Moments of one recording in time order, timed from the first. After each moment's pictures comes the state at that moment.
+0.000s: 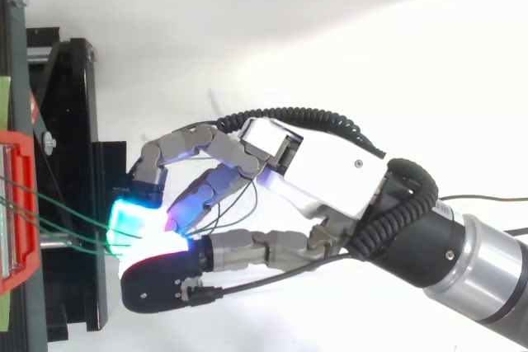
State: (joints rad) arm 0.34 -2.37 -1.14 -2.72 -0.76 -0.07
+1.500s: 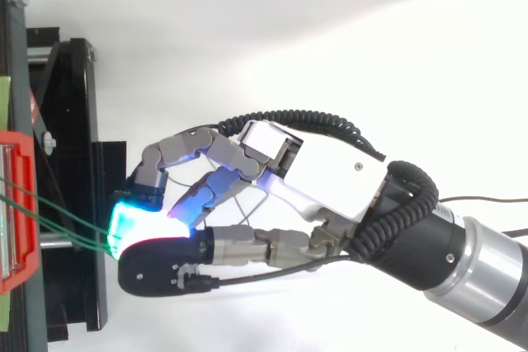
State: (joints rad) arm 0.34 -2.37 -1.14 -2.73 -0.76 -0.07
